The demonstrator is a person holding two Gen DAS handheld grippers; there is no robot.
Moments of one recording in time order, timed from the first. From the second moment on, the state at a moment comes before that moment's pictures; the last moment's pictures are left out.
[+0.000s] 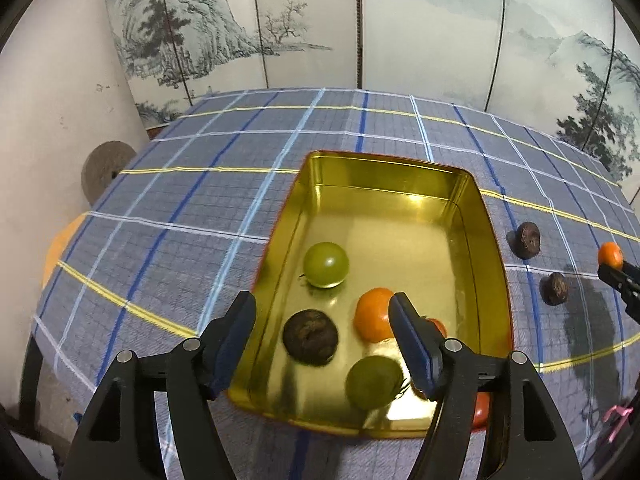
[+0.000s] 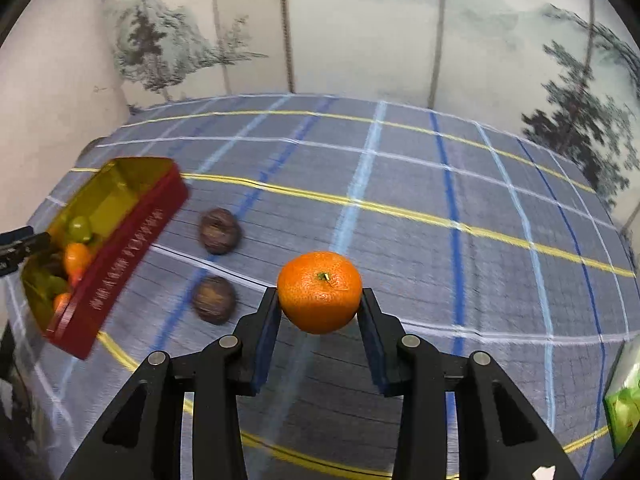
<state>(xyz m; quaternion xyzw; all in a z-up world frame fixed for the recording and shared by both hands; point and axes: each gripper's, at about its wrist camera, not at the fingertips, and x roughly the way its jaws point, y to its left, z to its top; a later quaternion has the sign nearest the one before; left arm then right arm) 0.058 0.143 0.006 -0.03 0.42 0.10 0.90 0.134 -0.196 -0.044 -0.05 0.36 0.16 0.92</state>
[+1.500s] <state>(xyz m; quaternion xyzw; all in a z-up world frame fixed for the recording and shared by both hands) -0.006 0.218 -0.003 -0.11 0.44 0.17 0.88 0.083 0.030 -0.057 -0.17 0.37 0.37 0.83</state>
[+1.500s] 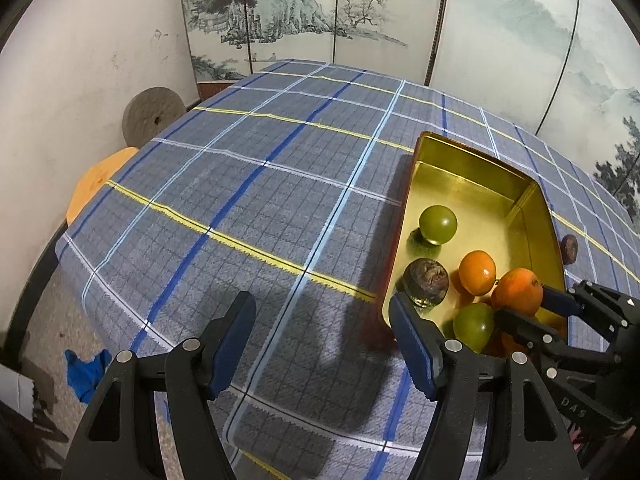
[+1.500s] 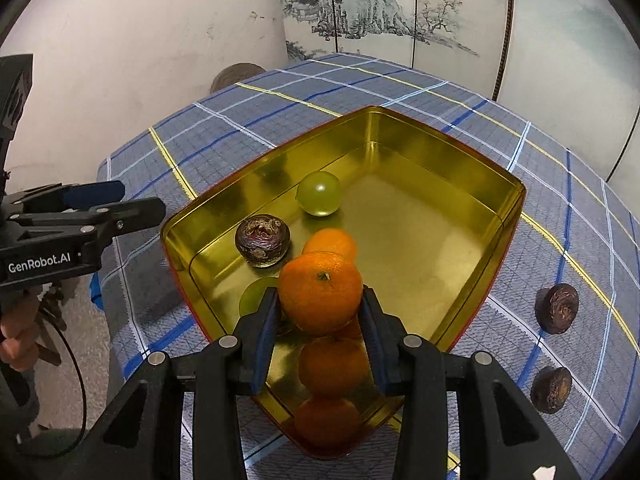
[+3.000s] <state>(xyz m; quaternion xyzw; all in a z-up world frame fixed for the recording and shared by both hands) 0.005 0.167 0.001 -0.09 0.46 0.09 0.88 0.107 -0.120 -0.065 -0.09 0.38 0.22 0.89</state>
